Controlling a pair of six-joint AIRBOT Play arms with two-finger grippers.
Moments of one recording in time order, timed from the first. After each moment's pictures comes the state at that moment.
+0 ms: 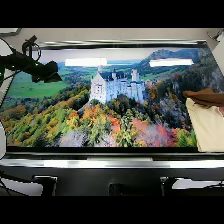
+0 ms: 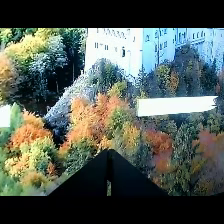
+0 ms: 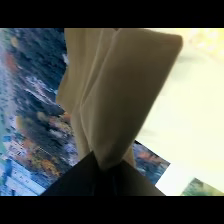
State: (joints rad) left arm -0.02 -1.68 2.01 1.14 -1.54 -1.73; right arm -0.78 -1.64 2.03 -1.27 1.56 2.09
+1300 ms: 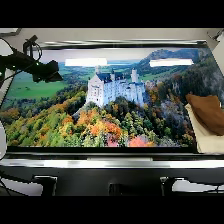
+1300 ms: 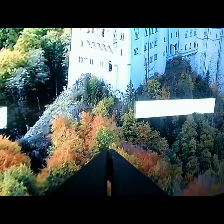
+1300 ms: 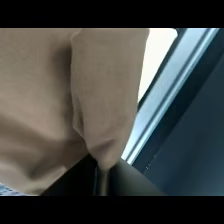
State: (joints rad) left arm -0.03 -1.68 2.01 1.14 -1.53 -1.74; right arm -0.64 -1.54 1.62 -1.82 1.77 2.01
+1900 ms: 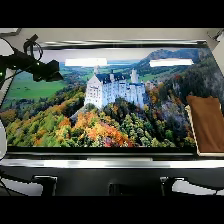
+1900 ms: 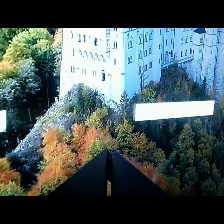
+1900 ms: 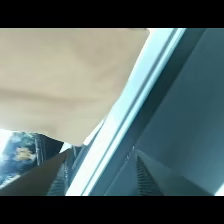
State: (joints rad) left arm -0.03 -1.68 2.01 1.14 -1.51 -1.74; right arm -0.64 -1.46 1.56 -1.84 1.74 1.95
